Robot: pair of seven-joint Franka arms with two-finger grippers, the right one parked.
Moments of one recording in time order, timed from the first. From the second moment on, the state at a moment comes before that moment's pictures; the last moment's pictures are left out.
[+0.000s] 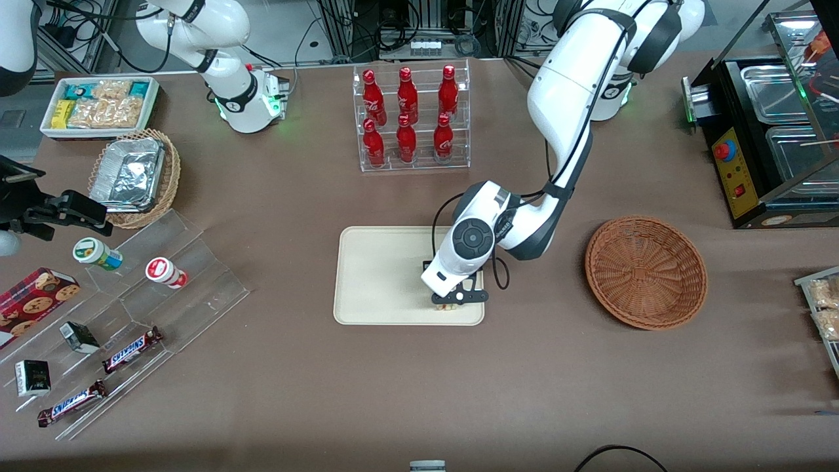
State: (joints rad) arm -0.62 0.80 -0.06 -1.43 -0.15 2.19 -0.62
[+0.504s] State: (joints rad) arm -0.61 0.79 -0.05 -1.40 -0.15 2.18 -0.62
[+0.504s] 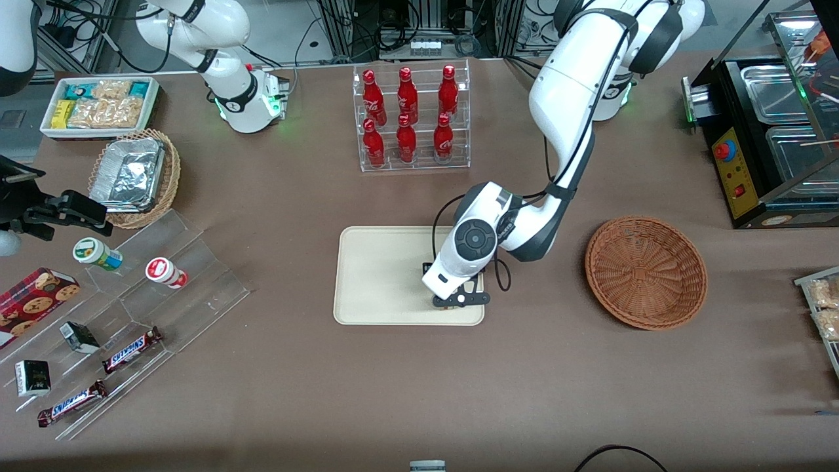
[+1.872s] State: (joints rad) arm -0.12 0.05 0.00 -1.71 -0.03 1.68 -0.30
